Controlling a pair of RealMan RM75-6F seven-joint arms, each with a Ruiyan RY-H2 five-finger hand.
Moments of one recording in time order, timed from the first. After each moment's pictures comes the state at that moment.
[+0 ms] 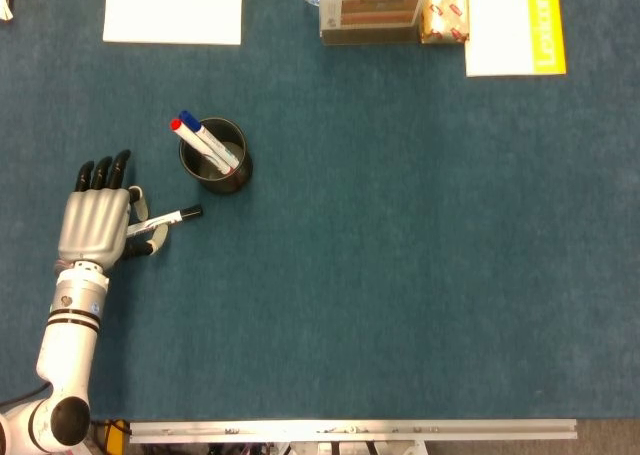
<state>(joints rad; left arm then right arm) -0.36 -1.57 -0.07 -1.48 1.03 1.15 0.49 0.06 -0.98 0.07 -1.79 -1.42 1.46 -0.16</state>
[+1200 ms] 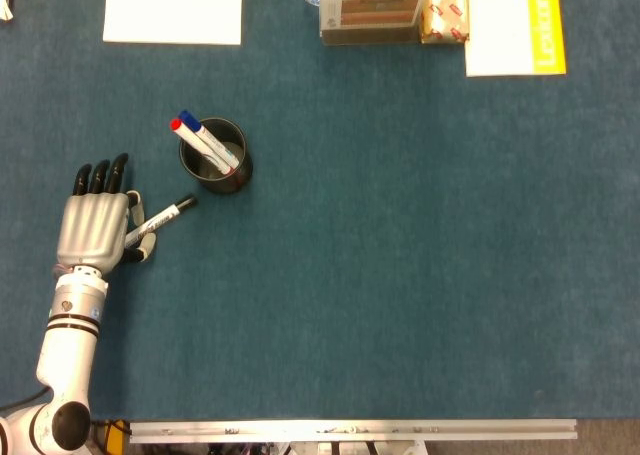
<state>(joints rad) -0.35 -1.58 -0.06 -1.46 1.03 1.17 0.52 0.06 -0.98 0.07 -1.78 -1.42 1.45 -0.16</state>
